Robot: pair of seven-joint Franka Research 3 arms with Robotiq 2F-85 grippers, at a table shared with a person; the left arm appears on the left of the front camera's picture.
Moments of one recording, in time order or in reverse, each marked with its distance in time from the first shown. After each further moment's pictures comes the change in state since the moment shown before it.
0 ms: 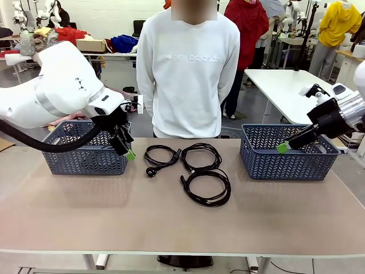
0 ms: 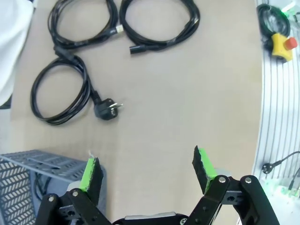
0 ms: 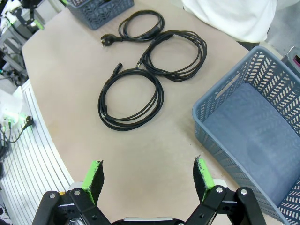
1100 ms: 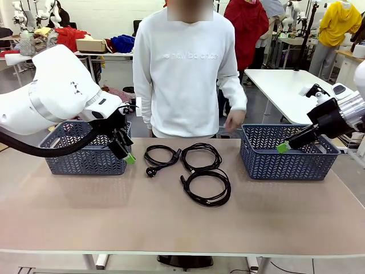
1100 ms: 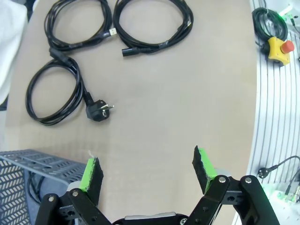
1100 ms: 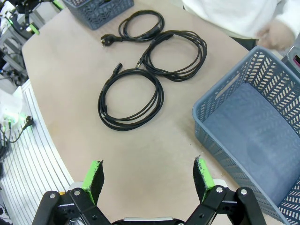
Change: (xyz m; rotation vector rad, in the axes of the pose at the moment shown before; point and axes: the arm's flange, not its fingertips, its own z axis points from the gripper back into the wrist) left arm -0.004 -0.014 0.000 0.004 -0.019 0.014; right arm 0.000 0.000 0.000 0.000 0.000 0.000
